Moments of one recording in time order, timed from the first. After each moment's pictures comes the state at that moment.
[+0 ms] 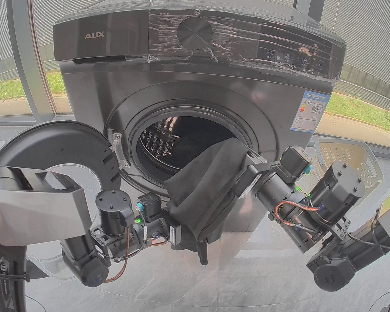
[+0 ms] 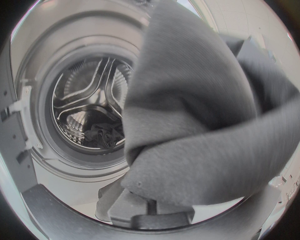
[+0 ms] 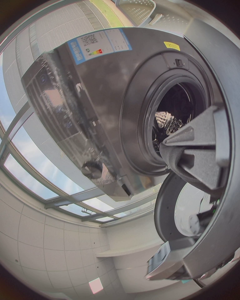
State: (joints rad) left arm -0.56 2.24 -0.63 -1.55 -0.19 -0.04; right arm 0.73 1.93 -0.72 -1.50 -0.12 0.20
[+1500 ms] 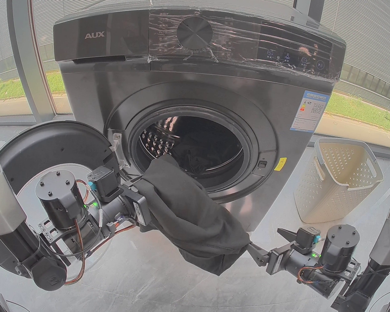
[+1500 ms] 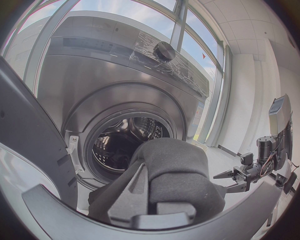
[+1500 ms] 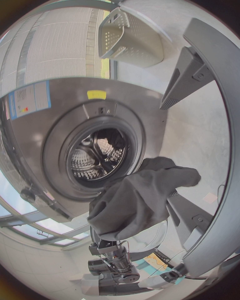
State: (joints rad) left arm -0.56 1.89 -0.42 -1.55 0.01 -0.09; right arm 0.62 1.97 -0.19 -1.53 -0.12 0.20
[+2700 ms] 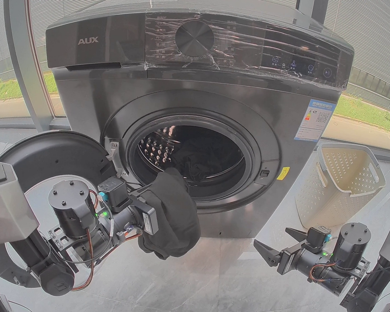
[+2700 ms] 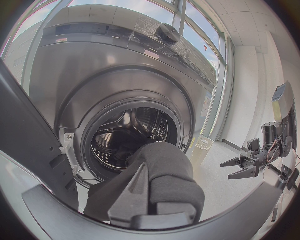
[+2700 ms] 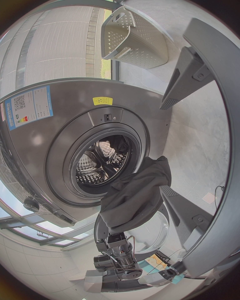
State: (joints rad) left arm -0.59 1.94 -0.42 -1.55 0.07 -0.05; right arm 0.56 1.92 -0.14 -1.55 -0.04 0.17
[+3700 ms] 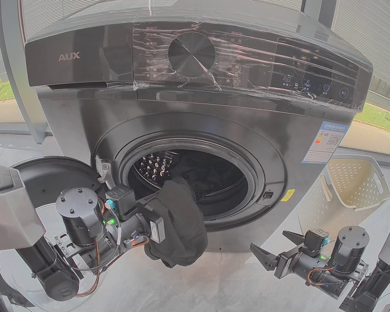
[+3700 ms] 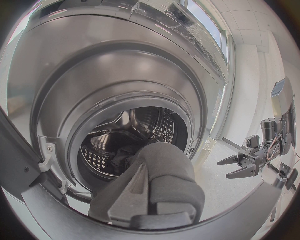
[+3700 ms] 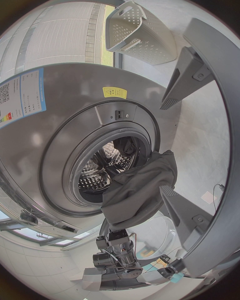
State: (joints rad) left arm -0.64 1.96 -0.41 -1.55 0.10 -0.05; right arm 0.59 1.92 -0.13 -1.55 -0.05 0.18
